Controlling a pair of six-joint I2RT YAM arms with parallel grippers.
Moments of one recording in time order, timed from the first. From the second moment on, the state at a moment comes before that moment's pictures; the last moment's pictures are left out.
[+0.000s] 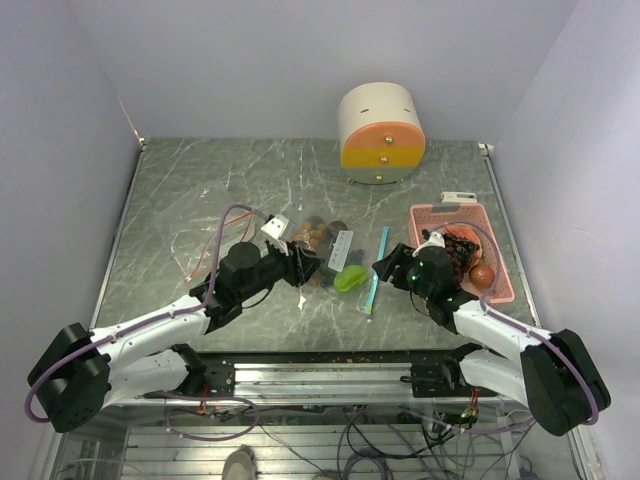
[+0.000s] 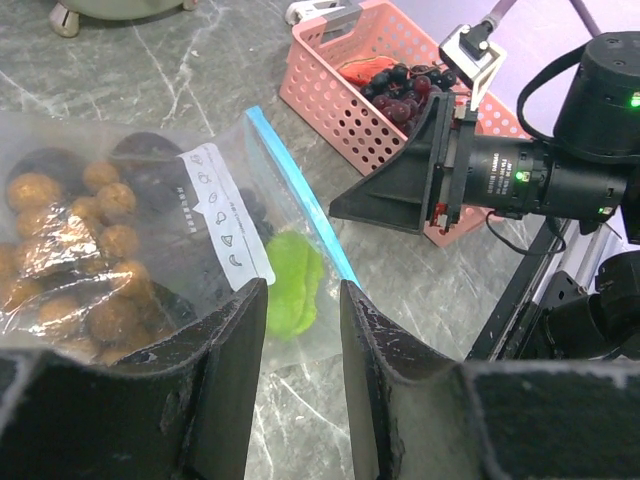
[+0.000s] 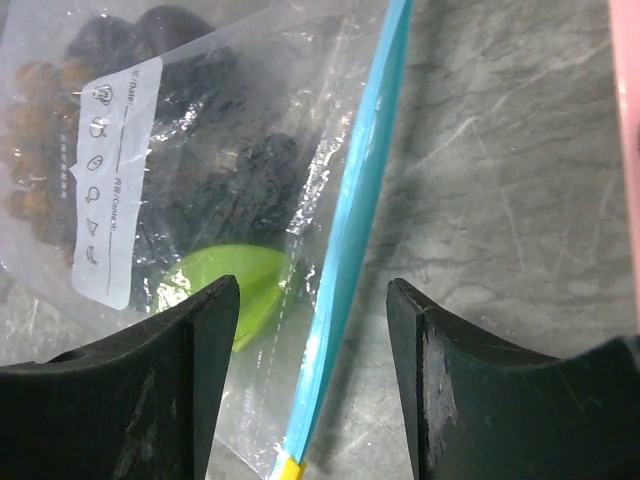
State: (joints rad) left arm -0.82 1.04 0.49 0.42 0.07 -0.38; right arm 0.42 1.07 0.28 0.26 0.03 0.68
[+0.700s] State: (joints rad) left arm -0.85 1.08 0.48 0.46 0.05 -0.39; right arm 0.42 1.27 0.28 0.48 -0.09 0.70
